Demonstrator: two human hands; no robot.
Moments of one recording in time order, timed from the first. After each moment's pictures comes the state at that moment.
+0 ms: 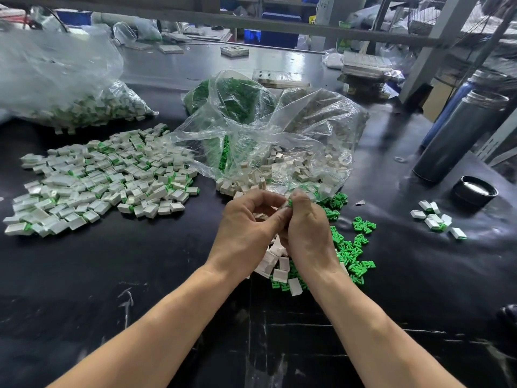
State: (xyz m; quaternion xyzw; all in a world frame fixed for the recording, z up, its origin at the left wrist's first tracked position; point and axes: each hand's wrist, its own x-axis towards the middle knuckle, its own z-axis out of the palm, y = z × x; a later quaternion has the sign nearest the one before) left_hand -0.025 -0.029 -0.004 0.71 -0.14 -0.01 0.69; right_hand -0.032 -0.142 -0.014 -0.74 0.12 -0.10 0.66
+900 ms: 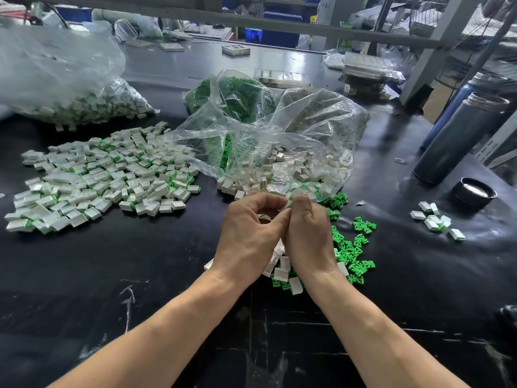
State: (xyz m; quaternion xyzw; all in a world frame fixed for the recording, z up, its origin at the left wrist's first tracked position) left_hand -0.036 -0.033 0.002 0.73 -0.12 0.03 0.67; right_hand -0.040 -0.140 -0.007 -0.76 0.12 -0.19 0.61
